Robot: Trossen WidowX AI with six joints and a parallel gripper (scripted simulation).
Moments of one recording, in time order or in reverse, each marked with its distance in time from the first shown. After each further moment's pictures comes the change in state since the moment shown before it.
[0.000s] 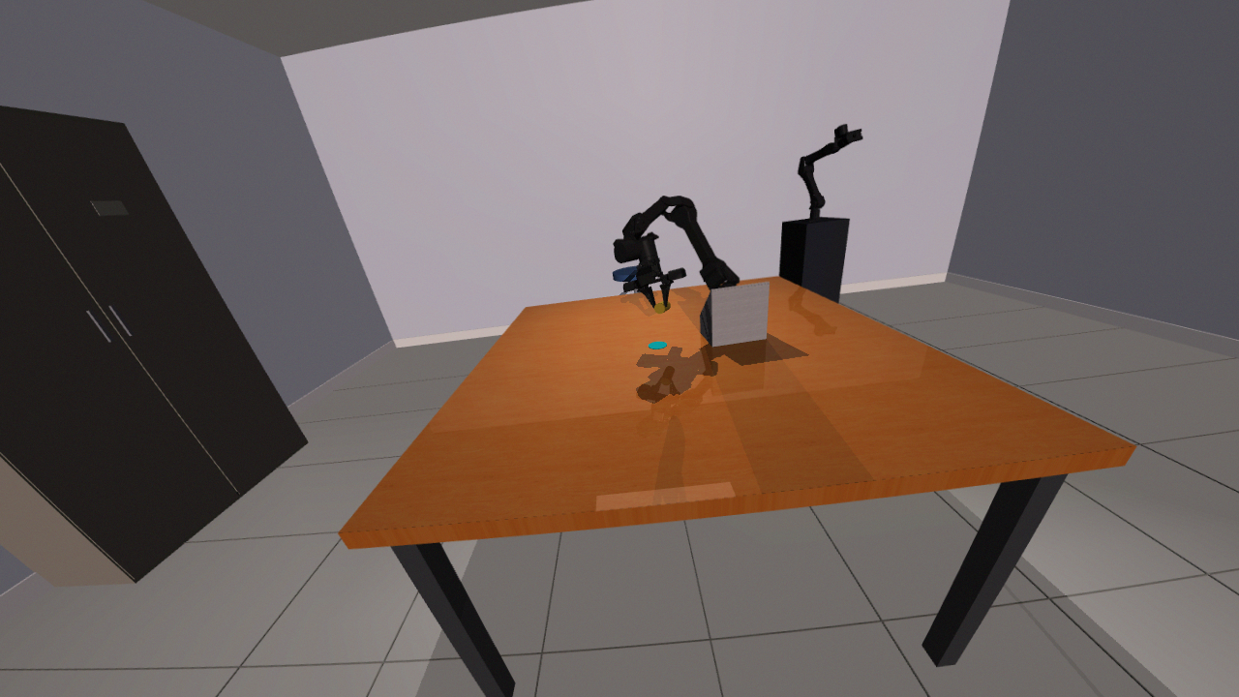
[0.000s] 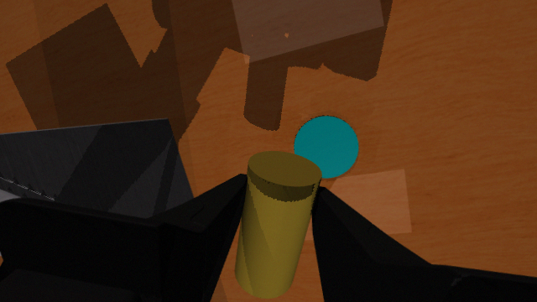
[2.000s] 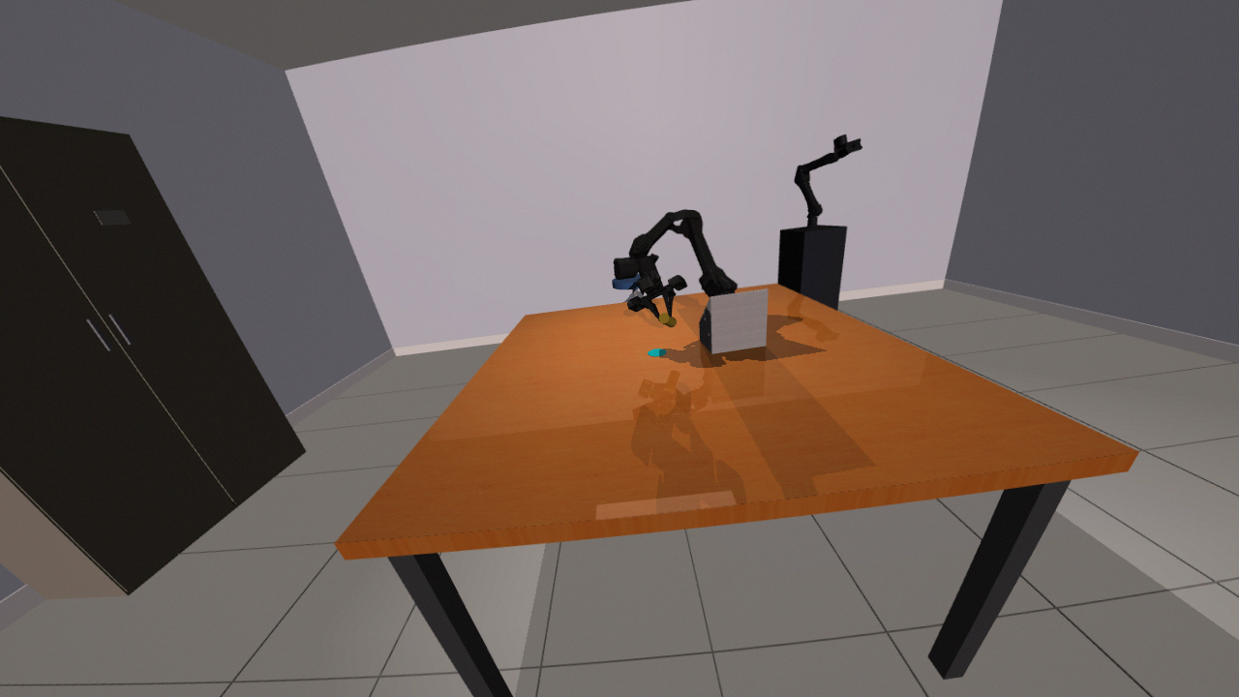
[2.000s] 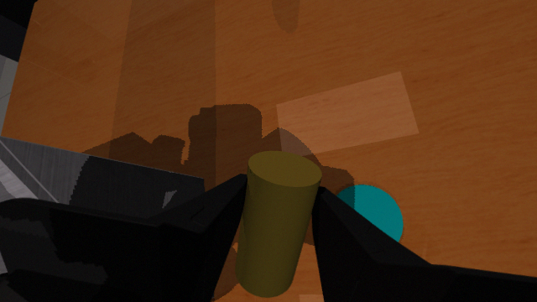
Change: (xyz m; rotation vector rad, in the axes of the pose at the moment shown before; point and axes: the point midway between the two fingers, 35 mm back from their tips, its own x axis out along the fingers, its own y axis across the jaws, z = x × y) arm 0.016 0.009 -0.005 -0.020 -0.373 0.223
